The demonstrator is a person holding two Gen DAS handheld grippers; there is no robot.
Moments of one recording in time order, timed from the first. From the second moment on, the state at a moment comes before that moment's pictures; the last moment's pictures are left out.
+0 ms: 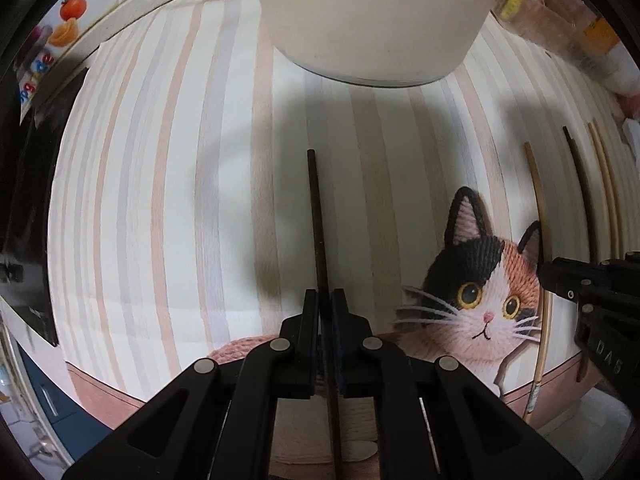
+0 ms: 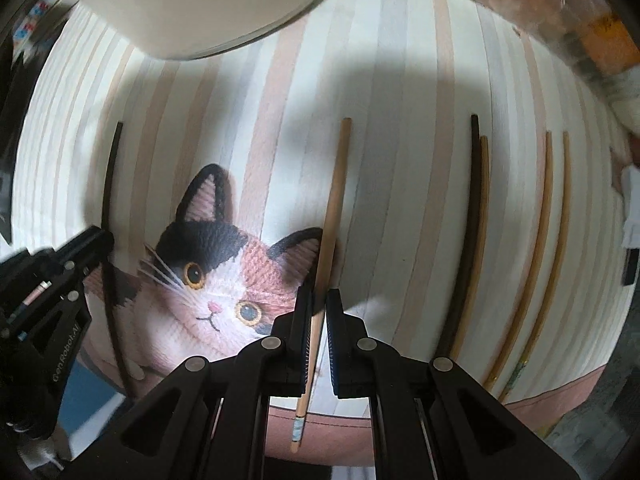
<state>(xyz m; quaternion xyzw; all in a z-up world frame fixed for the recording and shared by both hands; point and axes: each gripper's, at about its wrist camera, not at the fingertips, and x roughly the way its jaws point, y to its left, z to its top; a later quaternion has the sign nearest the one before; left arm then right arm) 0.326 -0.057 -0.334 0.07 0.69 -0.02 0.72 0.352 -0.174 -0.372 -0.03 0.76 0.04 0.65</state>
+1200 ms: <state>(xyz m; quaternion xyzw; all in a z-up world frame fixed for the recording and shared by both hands) 0.342 0.001 -0.029 -0.05 0.38 -0.05 0.92 0.391 -0.211 -0.053 0.12 0.40 0.10 0.90</state>
